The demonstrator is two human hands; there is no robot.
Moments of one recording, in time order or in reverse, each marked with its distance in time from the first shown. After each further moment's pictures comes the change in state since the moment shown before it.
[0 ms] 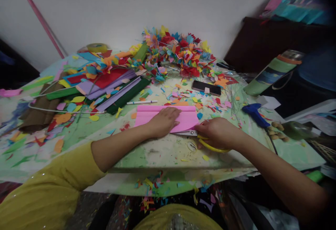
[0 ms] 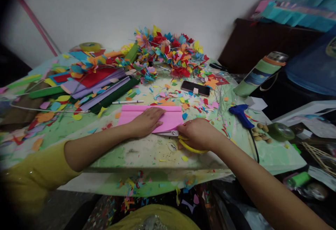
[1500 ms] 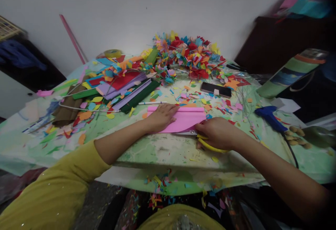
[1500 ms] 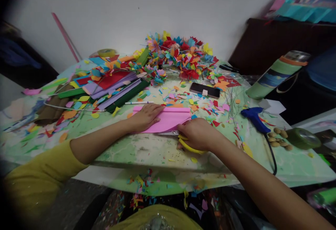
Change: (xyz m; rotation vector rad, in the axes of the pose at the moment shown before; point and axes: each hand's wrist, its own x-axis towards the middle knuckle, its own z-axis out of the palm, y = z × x) left_hand -0.022 -0.036 -0.014 0.141 0.005 -0.021; right_hand 0.024 -0.016 -0.006 0.002 0.041 -0.034
